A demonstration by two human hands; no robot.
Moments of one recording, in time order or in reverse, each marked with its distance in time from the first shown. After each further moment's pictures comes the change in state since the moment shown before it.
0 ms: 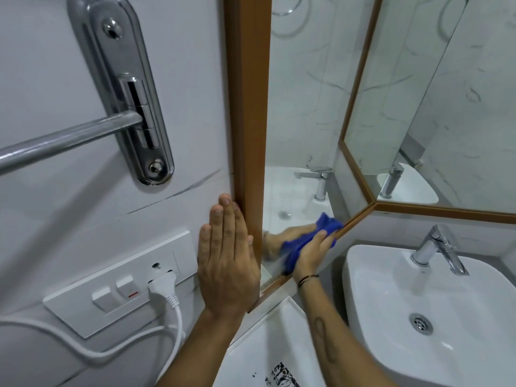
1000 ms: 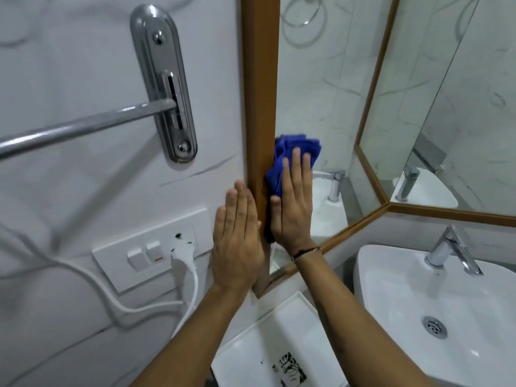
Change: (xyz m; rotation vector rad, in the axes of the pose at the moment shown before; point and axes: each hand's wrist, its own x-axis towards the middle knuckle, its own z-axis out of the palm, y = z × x) left_hand 0.002 -0.005 -0.009 0.065 -0.048 0.056; right_hand -0.044 -0.085 0.034 -0.192 -0.372 -1.492
